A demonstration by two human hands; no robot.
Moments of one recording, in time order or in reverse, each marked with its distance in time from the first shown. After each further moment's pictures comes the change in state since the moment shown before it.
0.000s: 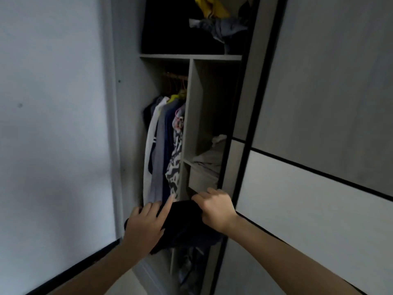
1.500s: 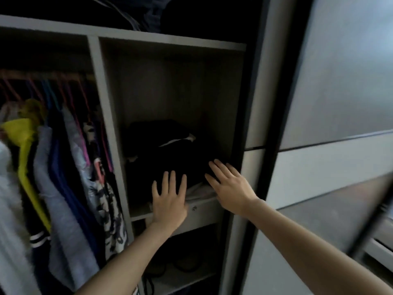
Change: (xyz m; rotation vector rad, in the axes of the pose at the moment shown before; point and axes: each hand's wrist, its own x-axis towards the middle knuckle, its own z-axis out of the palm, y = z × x) left_hand 0.255 -0.045 0.221 -0.650 -0.058 0.621; right_hand 0.154 0.051 0.032 -0.504 -0.335 0.969
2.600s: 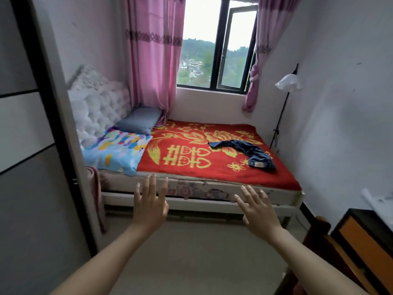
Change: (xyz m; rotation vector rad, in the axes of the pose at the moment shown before) left_hand -0.066 0.809 -0.125 -0.728 0.011 1.034; right_hand -0.791 0.315 -0.125 -0.432 -0.733 1.255
